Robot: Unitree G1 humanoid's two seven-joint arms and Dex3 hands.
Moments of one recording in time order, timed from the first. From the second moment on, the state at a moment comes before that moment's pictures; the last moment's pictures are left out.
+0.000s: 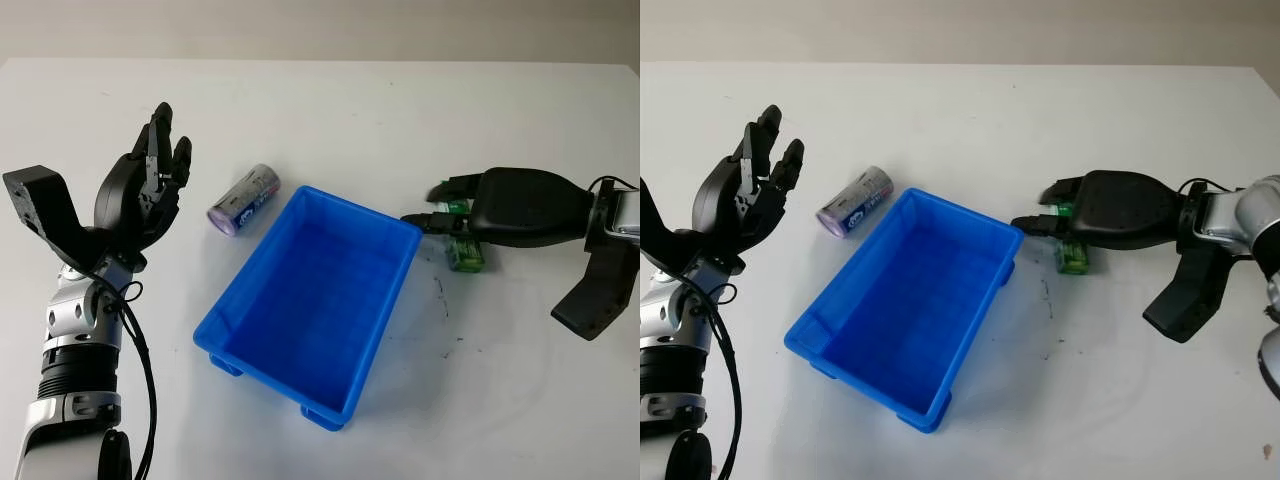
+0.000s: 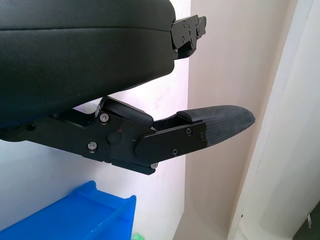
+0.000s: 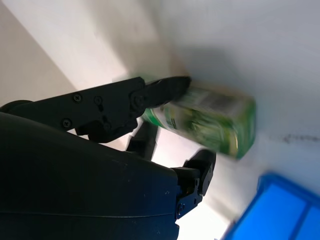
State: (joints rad) left arm -0.55 0.34 0.28 0.40 -0.38 0.15 -0.41; right arm -1.17 -0.93 1.03 1.09 -1.51 -0.82 -0.99
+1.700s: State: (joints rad) left arm -0.56 0.34 0.28 0.40 -0.38 0.14 -0.41; right arm -0.86 -0.59 0.33 0.23 0.01 -0.53 0.40
